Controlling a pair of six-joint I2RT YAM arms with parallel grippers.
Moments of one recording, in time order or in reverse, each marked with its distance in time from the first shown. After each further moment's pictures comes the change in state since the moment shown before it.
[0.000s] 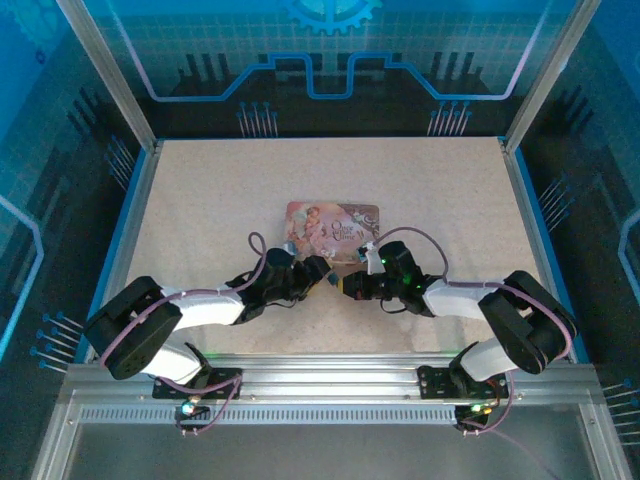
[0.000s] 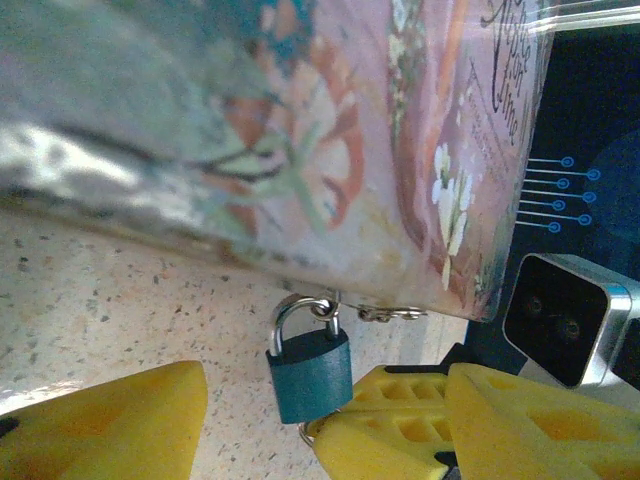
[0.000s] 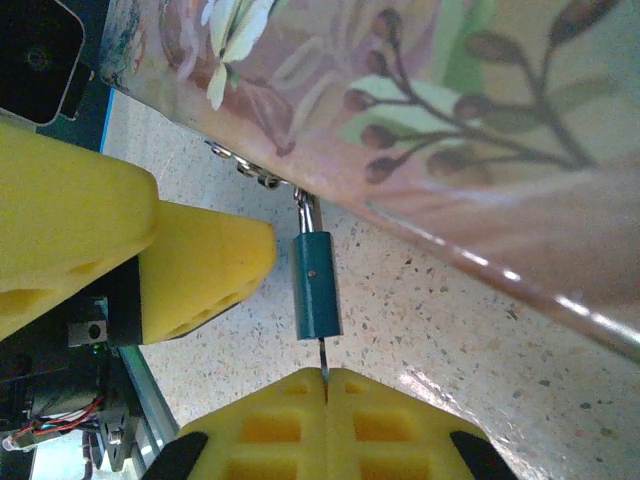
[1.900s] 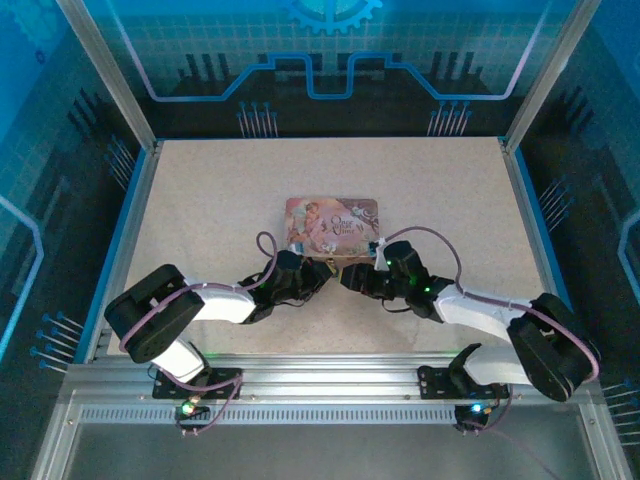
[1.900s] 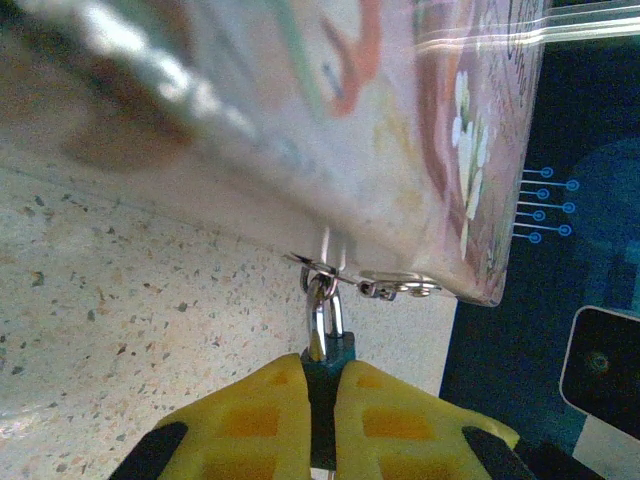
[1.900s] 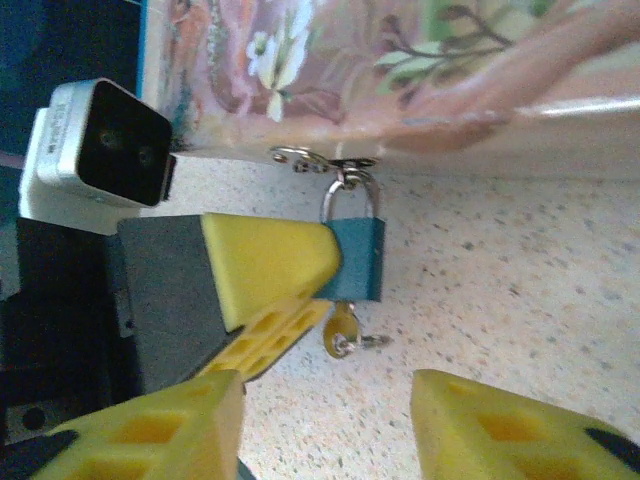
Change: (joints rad) left arm -0.038 0.126 0.023 0.146 -0.044 -0.045; right arm 0.024 -0.185 0.000 -0.135 0.135 0.198
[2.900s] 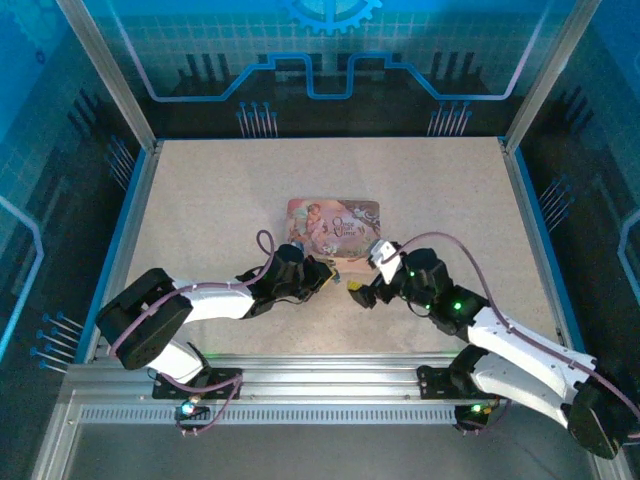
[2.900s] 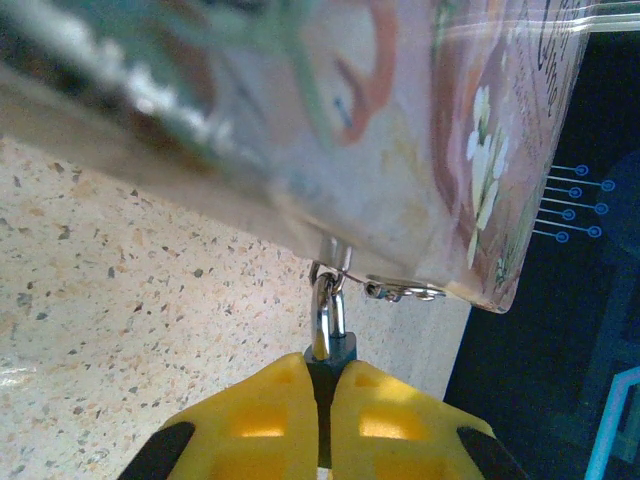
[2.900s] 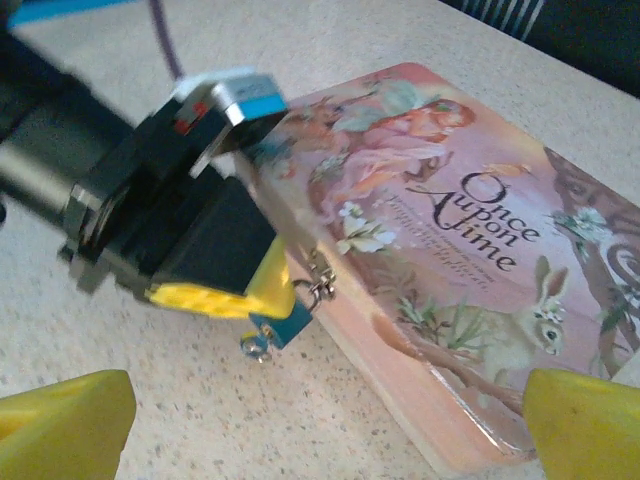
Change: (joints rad) left arm 0.012 -0.056 0.066 -0.209 0.042 -0.026; right arm 0.093 -0.393 -0.005 -0.233 0.298 -1.096
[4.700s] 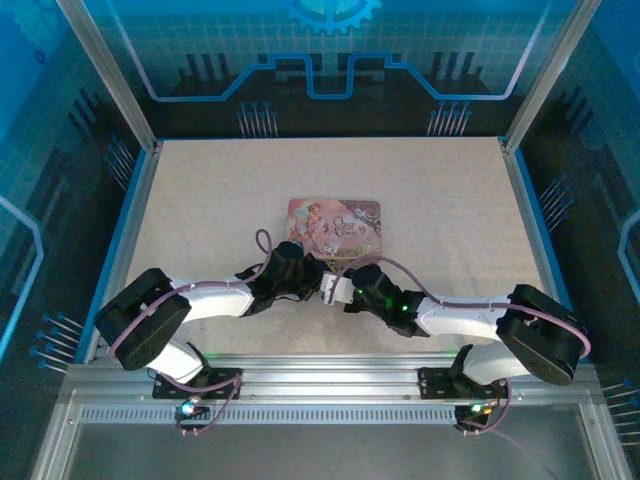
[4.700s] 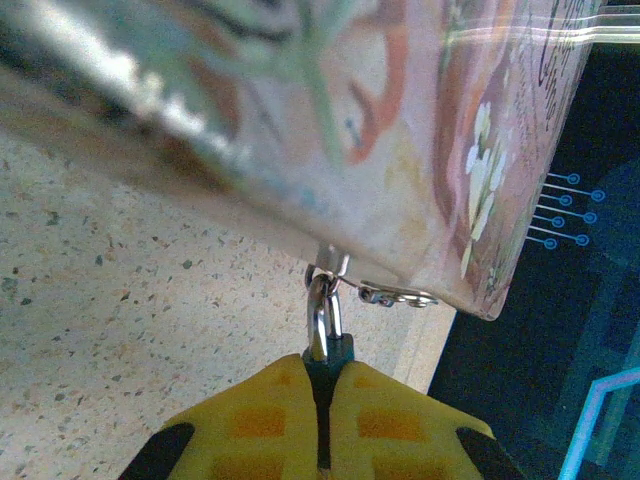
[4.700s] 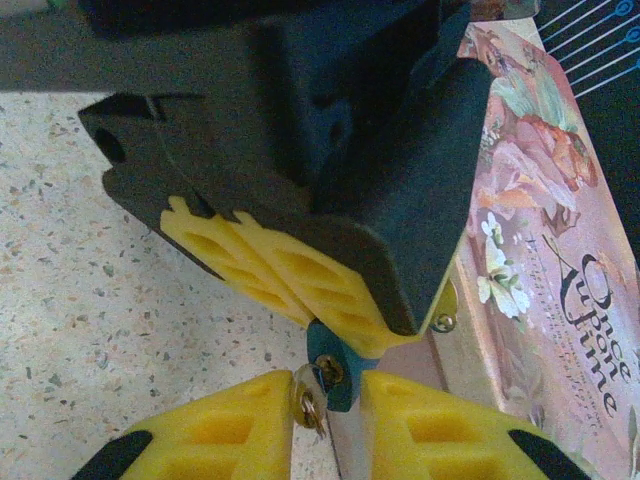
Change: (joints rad) left arm 0.009 -0.005 0.018 -0.027 0.024 -0.050; right arm 0.220 0.487 0.031 0.317 0.322 -0.471
